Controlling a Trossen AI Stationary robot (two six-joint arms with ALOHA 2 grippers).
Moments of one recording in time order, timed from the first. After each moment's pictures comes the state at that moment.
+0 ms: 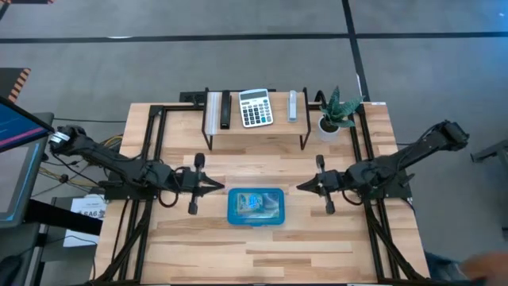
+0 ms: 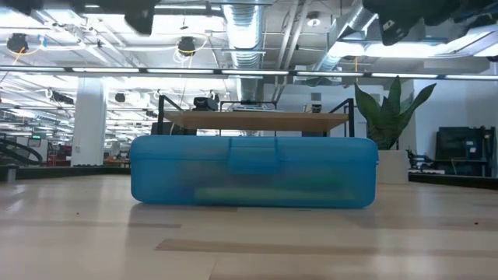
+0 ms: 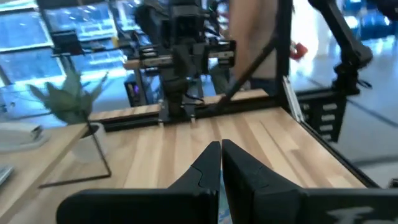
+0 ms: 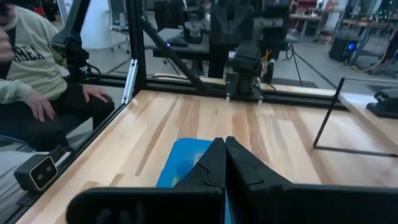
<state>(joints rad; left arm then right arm) -0.35 0.97 0.51 0.39 -0.27 0.08 0.38 0.88 0.44 0.32 0.27 0.00</state>
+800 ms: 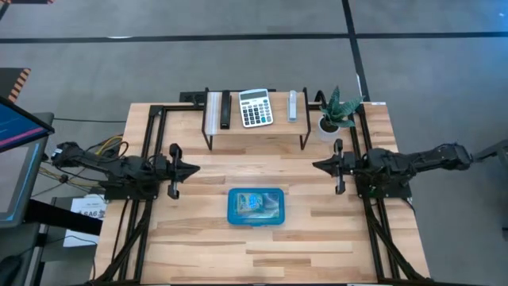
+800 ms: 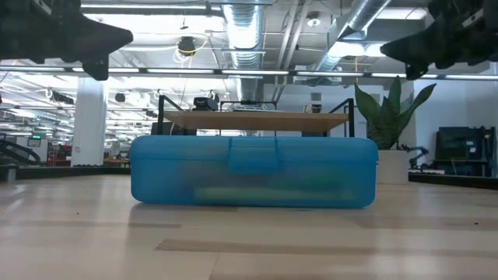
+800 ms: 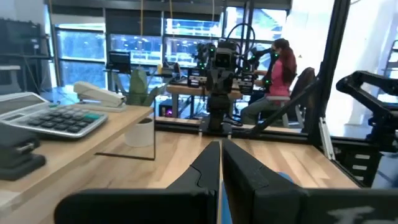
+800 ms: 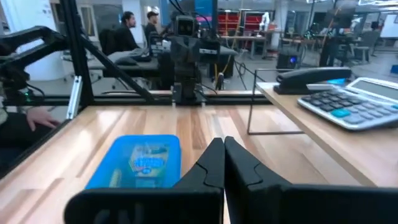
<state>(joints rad) -0.25 0.28 0.04 0.37 -0.34 -0.04 0.13 0.34 0.16 0.19 0.20 -0.01</state>
